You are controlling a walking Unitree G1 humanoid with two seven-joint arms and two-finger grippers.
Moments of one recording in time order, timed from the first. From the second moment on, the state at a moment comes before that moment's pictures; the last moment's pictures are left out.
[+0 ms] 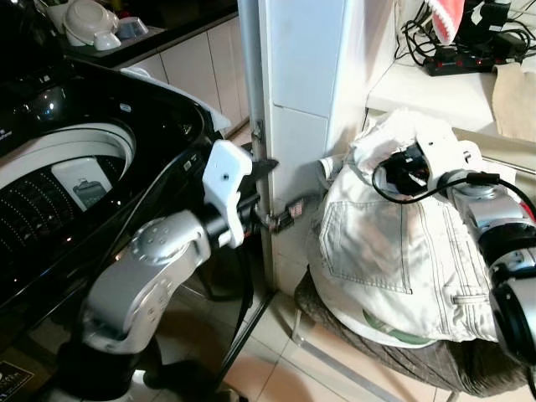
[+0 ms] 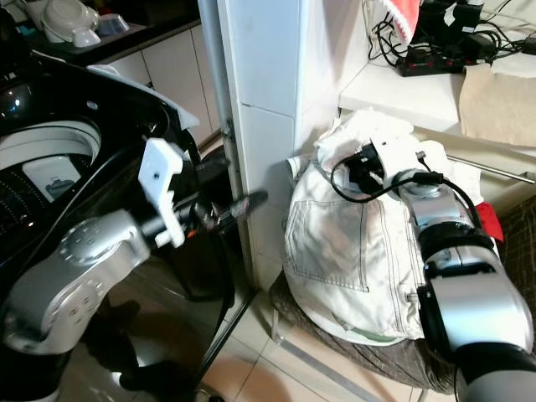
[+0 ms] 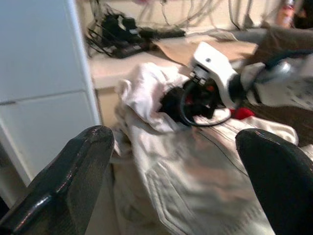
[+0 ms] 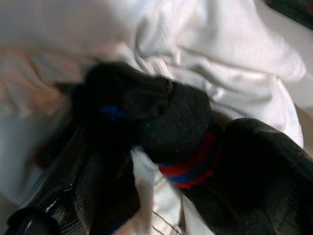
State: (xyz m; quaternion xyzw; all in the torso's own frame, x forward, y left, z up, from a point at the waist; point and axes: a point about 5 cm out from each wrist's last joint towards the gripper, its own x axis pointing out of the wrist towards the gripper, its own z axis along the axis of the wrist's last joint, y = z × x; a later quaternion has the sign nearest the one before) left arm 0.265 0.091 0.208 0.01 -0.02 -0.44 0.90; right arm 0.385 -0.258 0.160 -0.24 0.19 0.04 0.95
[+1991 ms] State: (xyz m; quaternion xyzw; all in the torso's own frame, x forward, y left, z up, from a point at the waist) left arm 0.257 0.081 0.206 0.00 -0.01 -0.47 0.88; right arm 0.383 -0.268 0.161 -0.22 0.18 0.04 0.96
